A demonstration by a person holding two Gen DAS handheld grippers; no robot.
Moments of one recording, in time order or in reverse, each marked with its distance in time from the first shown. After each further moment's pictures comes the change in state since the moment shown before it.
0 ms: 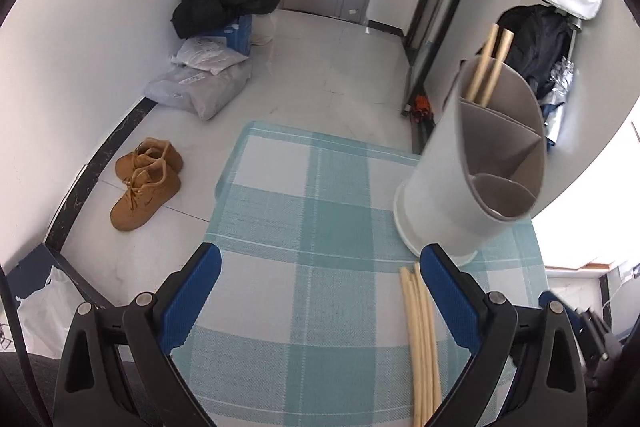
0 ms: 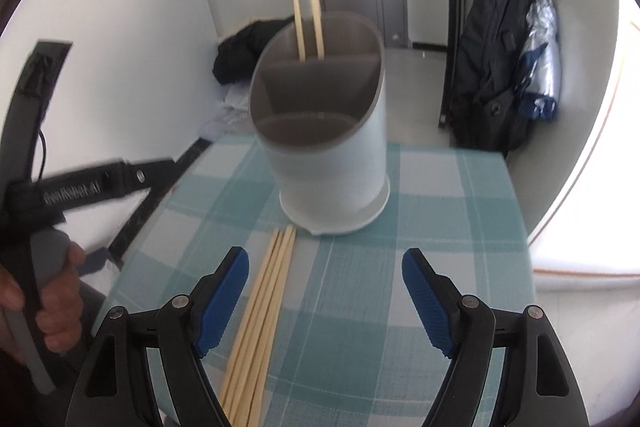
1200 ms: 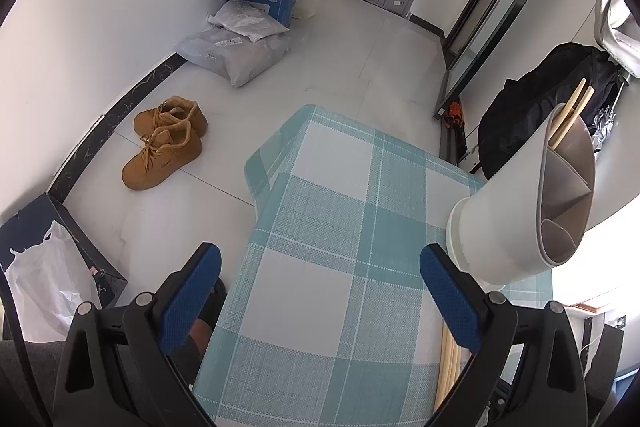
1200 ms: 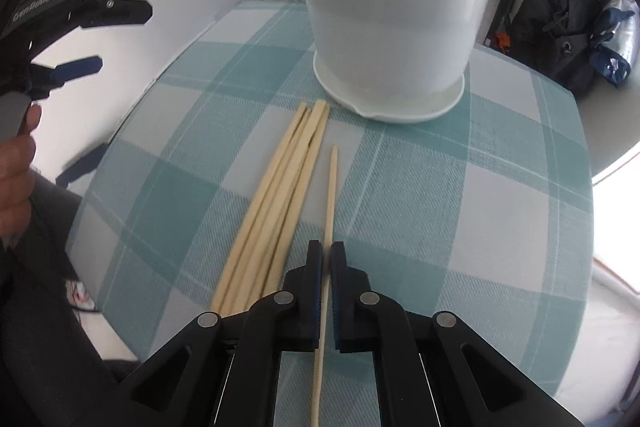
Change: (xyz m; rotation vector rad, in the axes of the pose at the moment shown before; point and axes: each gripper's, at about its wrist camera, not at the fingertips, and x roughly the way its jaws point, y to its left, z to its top) left arm 0.020 0.047 0.012 -0.160 0.084 0.022; right arm 0.043 0.027 -0.031 -0.164 0.394 0.034
